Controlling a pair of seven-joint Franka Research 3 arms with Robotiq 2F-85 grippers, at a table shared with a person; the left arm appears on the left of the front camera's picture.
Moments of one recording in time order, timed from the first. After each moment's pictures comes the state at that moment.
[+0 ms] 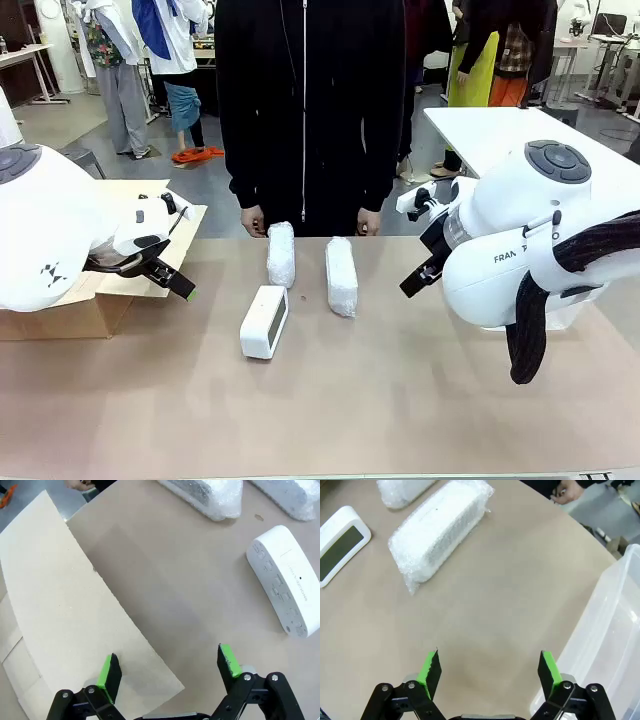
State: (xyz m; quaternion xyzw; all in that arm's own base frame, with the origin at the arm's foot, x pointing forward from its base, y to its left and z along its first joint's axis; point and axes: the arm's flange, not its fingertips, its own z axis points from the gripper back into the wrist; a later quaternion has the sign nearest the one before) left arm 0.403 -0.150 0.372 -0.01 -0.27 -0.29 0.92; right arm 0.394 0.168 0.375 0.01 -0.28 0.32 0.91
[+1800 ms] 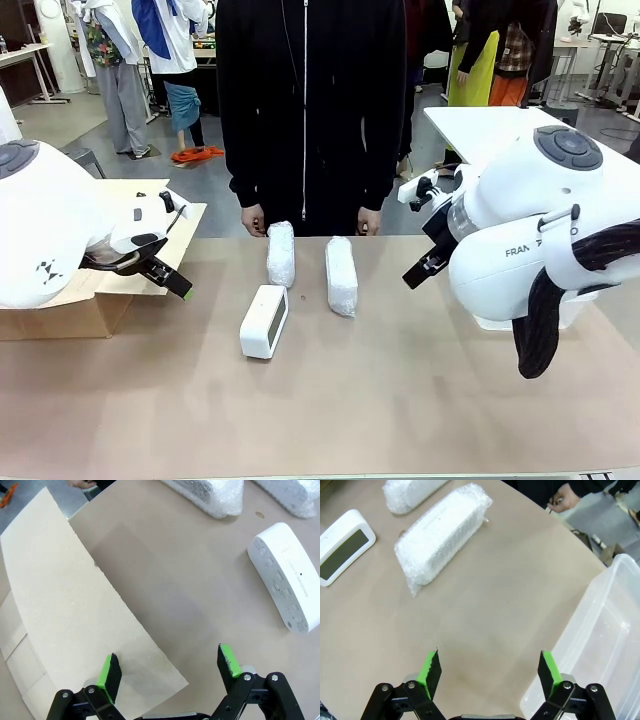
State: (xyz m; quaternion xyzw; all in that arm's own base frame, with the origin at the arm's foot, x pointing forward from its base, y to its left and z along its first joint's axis) left arm 0.402 -0.147 0.378 0.00 -0.26 -0.30 0.92; right arm 0.389 0.166 0.399 0.00 -0.29 0.34 0.90
